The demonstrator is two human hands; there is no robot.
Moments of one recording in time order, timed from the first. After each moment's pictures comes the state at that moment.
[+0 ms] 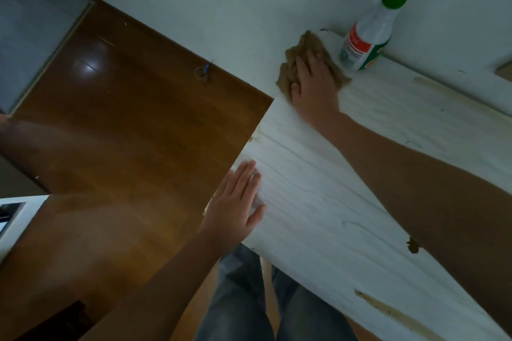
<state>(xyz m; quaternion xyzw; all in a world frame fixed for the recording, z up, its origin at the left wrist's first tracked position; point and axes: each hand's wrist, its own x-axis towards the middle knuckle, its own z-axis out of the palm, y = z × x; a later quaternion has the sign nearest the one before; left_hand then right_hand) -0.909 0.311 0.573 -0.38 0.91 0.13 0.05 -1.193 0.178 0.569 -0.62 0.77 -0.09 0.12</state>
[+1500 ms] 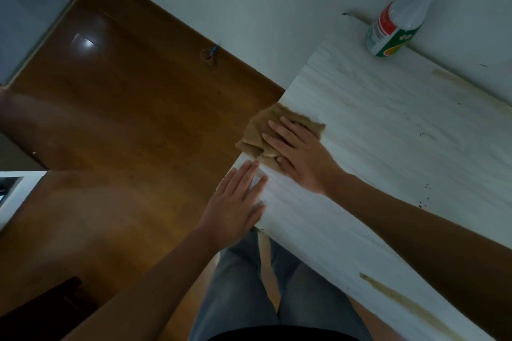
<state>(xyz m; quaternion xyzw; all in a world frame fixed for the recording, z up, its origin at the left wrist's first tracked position) -0.872 0.337 0.572 -0.35 0.93 0.11 0.09 -1.127 0.309 0.555 -0.82 0.55 -0.07 0.18</state>
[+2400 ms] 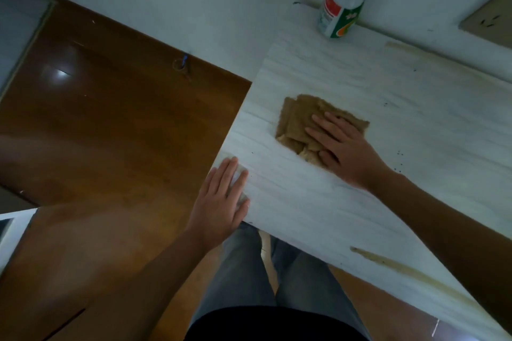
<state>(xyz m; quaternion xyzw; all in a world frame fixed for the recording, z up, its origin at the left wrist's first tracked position) -0.877 0.335 0.573 -0.36 0.92 0.11 0.08 -1.225 0.390 0.561 -0.73 0.66 -0.08 0.14</state>
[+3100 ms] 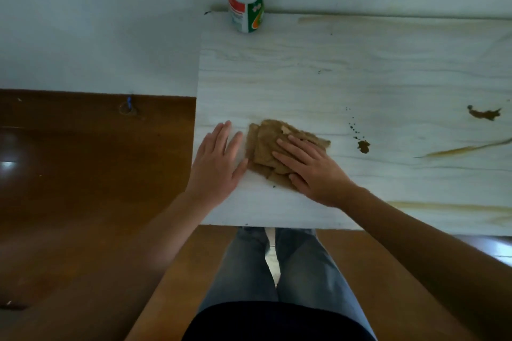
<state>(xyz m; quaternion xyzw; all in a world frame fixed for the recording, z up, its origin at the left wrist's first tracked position) -0.963 0.259 0.598 -0.20 0.97 0.13 0.10 -1.141 0.473 0.568 -0.62 0.76 -0.07 0.17</state>
